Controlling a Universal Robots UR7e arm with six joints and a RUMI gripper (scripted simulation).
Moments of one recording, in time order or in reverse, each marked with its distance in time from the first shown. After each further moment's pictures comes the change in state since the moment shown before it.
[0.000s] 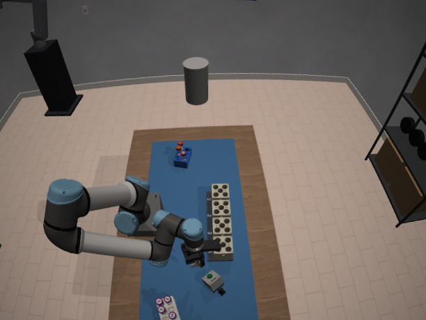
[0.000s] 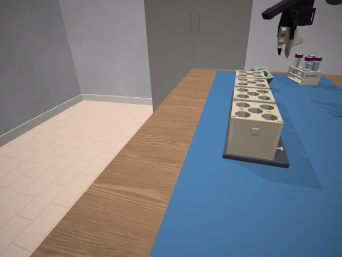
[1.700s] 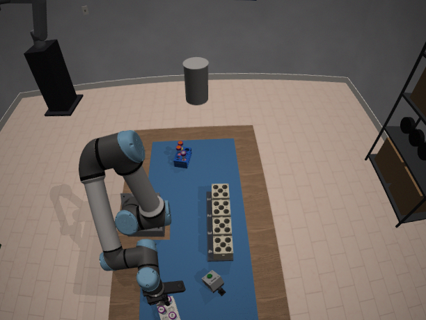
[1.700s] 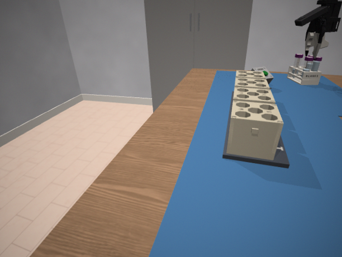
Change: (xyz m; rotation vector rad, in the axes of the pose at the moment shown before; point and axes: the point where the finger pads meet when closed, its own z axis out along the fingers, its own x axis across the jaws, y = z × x) arm 0.125 0.193 0.029 0.017 -0.010 -0.008
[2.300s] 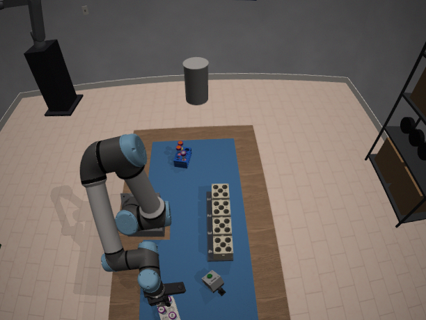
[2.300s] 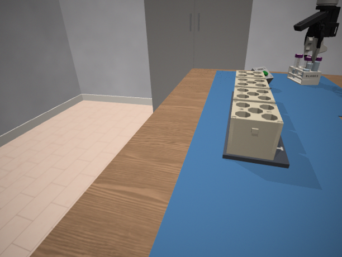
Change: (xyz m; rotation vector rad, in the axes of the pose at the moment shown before) arm 0.000 0.000 0.019 0.002 0.001 0.000
